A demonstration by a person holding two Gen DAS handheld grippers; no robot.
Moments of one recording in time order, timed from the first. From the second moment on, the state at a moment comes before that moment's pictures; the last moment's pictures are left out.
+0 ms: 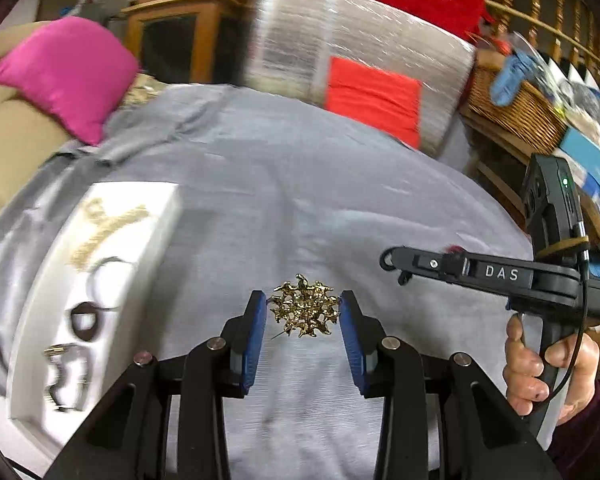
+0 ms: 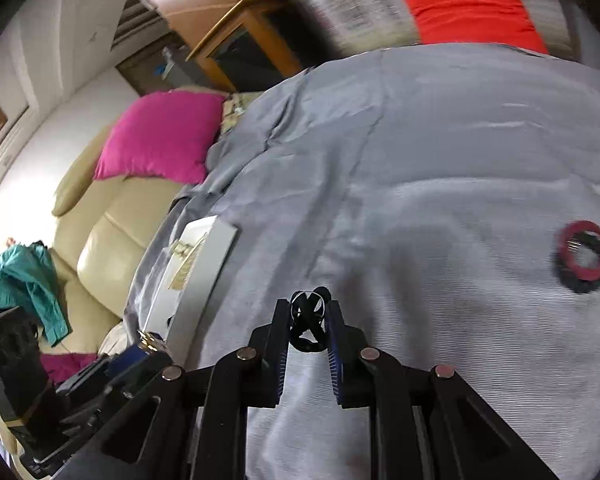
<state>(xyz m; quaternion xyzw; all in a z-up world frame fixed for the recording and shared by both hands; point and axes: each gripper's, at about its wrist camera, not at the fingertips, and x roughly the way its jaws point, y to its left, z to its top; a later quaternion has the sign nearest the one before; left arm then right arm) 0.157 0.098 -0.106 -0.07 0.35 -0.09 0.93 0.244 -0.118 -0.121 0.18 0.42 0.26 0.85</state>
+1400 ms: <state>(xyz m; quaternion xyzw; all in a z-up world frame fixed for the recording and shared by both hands) 0.112 0.300 -0.205 -0.18 0.50 0.13 0.84 0.282 0.236 -0.173 0.02 0.51 0.37 0.77</state>
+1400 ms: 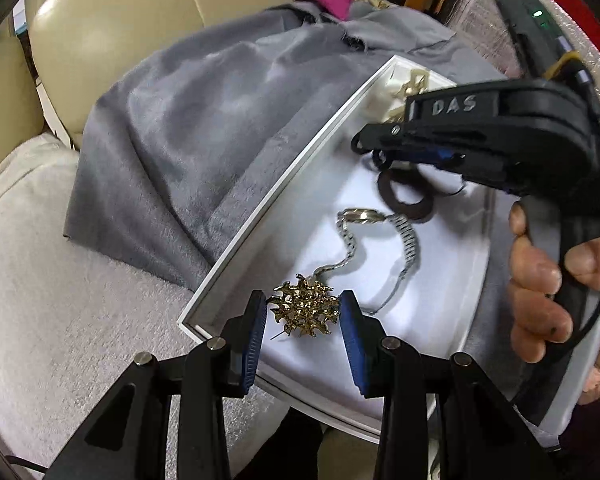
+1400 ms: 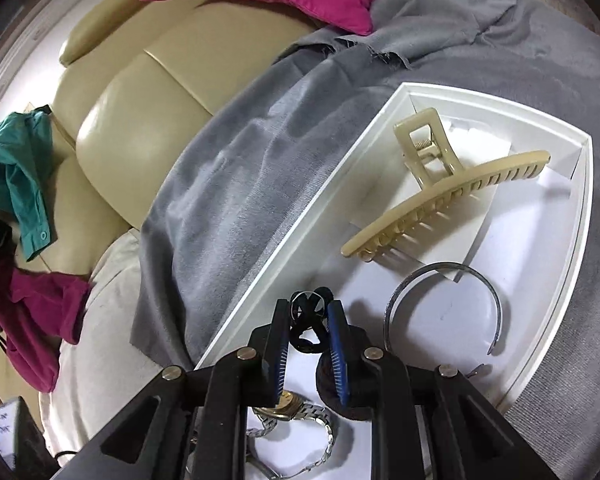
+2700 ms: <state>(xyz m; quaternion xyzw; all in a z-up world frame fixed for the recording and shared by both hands) 0.148 0.080 -0.127 0.05 0.37 0.03 0.93 0.251 -0.166 -0.100 0.23 0.41 0.22 0.85</state>
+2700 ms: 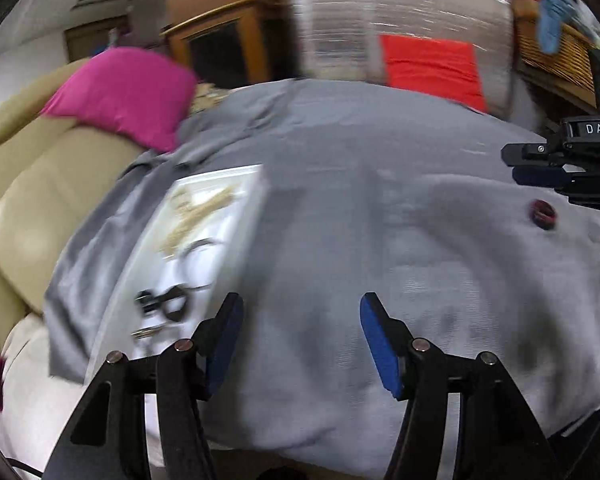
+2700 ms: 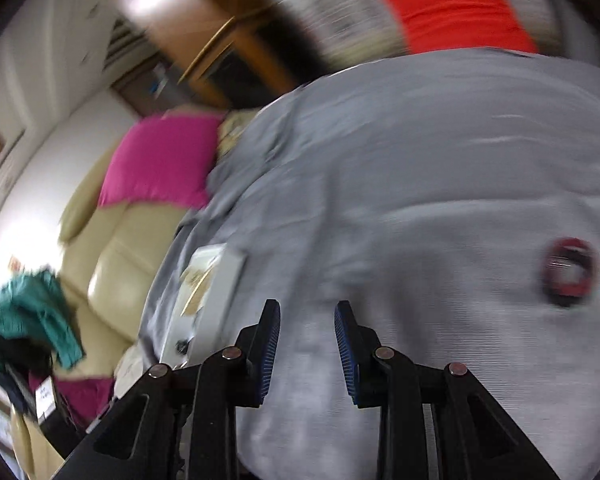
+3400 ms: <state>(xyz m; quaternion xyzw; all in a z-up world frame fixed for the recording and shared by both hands) 0.225 -0.030 -0.165 0.06 0.45 -0.03 0.89 0.315 -0.341 -0.189 0.36 0.47 0.08 0.80</state>
